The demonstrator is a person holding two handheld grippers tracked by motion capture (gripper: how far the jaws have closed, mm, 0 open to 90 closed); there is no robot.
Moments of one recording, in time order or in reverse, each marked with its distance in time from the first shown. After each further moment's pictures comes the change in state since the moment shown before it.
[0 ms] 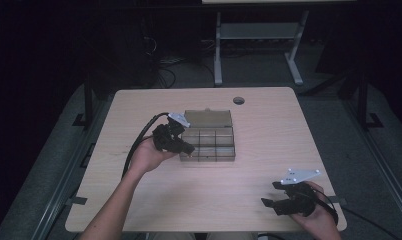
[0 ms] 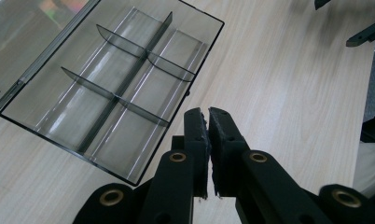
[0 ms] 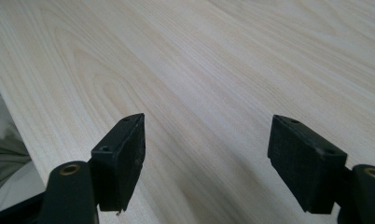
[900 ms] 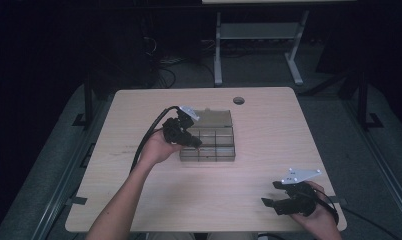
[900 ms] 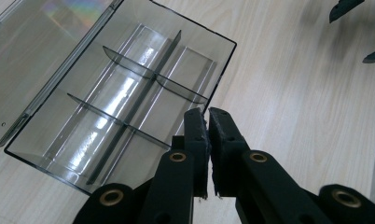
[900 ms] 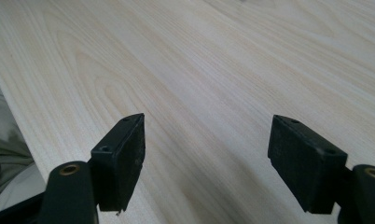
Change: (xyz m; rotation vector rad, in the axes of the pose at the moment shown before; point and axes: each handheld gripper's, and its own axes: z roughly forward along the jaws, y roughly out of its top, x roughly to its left) left arm 0.012 0.026 0.017 0.007 -0.003 0.003; right arm -0.001 0.000 -0.001 -0.006 0.004 0.004
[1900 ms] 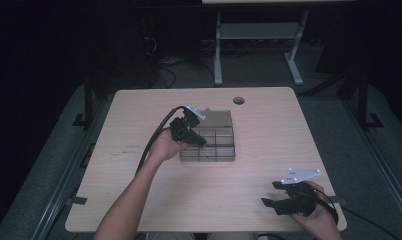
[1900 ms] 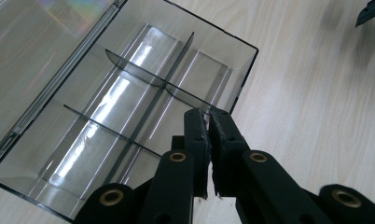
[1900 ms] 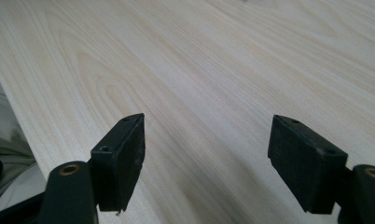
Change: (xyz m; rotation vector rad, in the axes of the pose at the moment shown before) left arm 0.014 0.006 0.027 0.020 -0.008 -0.019; right arm 0.000 0.000 0.000 -0.001 0.009 0.000
